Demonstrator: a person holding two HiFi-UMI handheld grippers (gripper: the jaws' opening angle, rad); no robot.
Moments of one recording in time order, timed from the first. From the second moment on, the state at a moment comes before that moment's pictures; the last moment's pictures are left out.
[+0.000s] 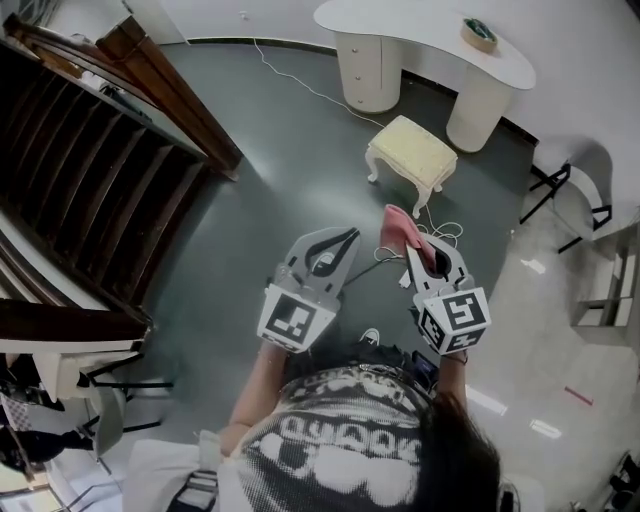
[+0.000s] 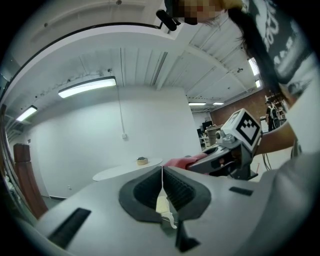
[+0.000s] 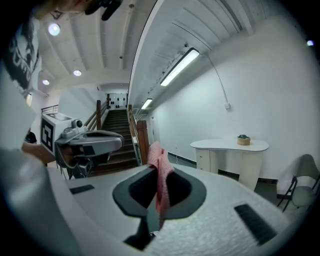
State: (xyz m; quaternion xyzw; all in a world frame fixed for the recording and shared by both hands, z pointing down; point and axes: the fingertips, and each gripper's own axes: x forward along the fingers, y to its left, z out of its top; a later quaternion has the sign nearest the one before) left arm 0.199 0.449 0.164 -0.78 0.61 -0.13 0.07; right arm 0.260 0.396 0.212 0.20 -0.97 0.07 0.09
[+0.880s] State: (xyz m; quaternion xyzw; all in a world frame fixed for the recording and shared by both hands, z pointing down) left arm -0.072 0.291 0.176 -0.82 0.55 -0.13 0.07; right arm -0.001 0.252 0.227 0.28 -0.95 0.11 0.12
